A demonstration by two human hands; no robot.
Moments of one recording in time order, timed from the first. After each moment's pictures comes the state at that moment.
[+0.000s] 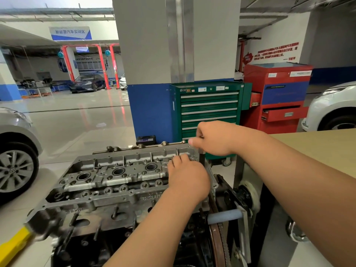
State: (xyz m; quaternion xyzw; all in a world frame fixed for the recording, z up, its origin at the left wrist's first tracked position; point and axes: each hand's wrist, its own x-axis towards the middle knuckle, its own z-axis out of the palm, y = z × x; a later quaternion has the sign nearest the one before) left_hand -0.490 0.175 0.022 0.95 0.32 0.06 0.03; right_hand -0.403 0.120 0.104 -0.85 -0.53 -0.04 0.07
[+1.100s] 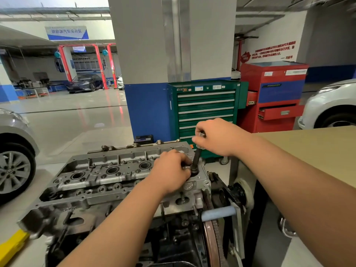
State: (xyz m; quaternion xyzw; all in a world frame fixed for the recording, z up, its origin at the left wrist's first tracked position) left_hand -0.501 0.215 0.018 0.95 0.20 0.18 0.16; right_hand -0.383 0.106 0.091 -0.82 -0.54 -0.12 0.12
